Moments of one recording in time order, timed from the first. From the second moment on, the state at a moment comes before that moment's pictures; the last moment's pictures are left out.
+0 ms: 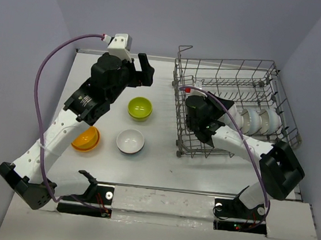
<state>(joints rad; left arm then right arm) -0.59 1.17 1.42 -0.43 -0.26 -0.37 0.77 1.56 0.99 0.26 1.47 -1.00</state>
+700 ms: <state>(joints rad) -0.59 1.17 1.42 -0.43 -0.26 -0.37 0.76 1.57 0.99 0.27 1.45 -0.99</state>
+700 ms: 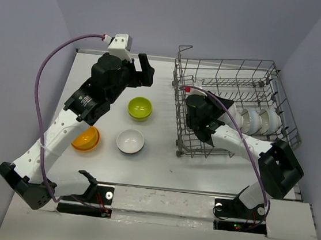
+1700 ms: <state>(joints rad) -0.59 1.19 1.42 -0.43 -0.23 -0.37 0.75 1.65 1.05 0.31 1.43 -1.00</state>
